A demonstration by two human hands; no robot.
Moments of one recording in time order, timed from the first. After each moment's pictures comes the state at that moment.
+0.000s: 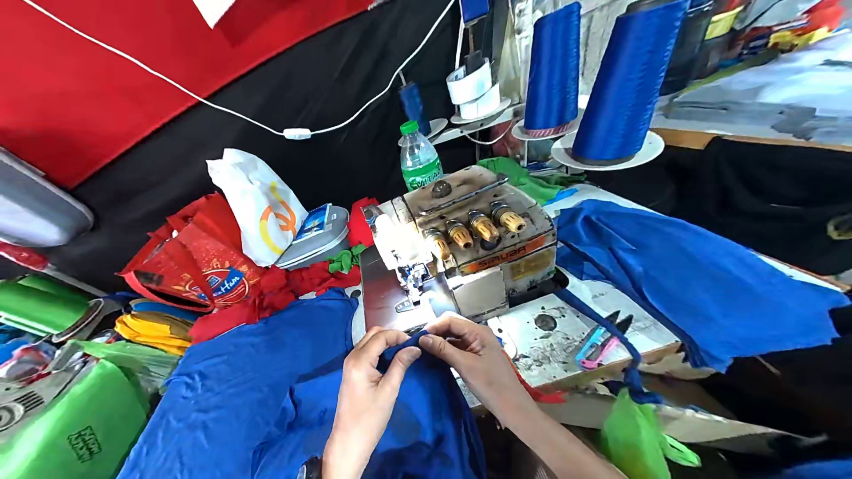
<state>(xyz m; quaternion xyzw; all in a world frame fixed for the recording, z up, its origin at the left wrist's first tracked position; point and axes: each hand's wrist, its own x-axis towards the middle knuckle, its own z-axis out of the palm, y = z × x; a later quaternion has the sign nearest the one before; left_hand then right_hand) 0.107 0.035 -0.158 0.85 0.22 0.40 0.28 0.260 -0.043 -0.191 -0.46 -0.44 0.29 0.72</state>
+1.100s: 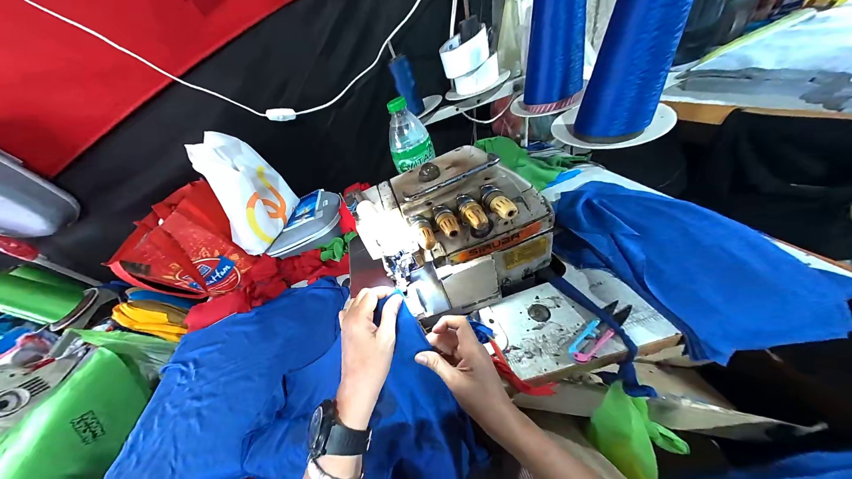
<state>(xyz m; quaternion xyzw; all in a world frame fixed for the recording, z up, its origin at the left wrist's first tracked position) 0.151 0.056 -0.163 0.84 0.30 0.43 0.14 0.255 -0.039 -0.247 -0.46 -0.48 0.19 0.72</state>
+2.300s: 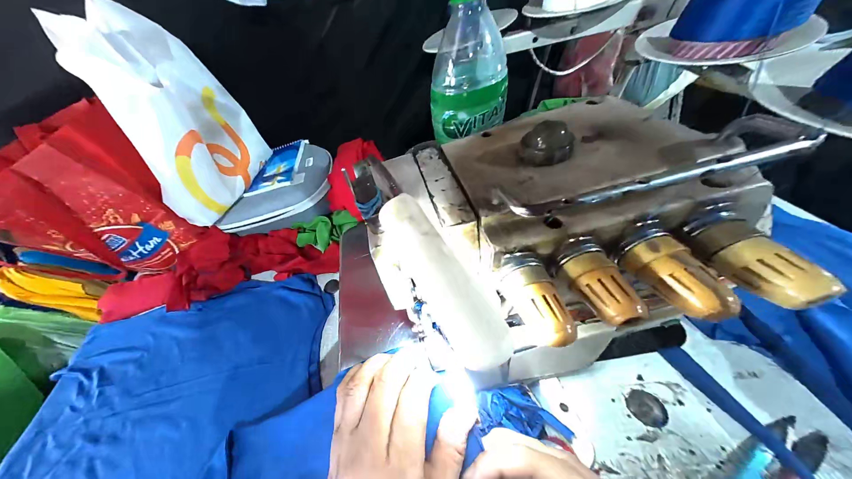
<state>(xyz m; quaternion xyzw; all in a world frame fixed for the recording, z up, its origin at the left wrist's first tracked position) 0.151 0.055 -0.169 0.89 0.27 0.37 0.00 0.284 -0.046 -0.226 -0.37 -0.54 0.31 0.69</state>
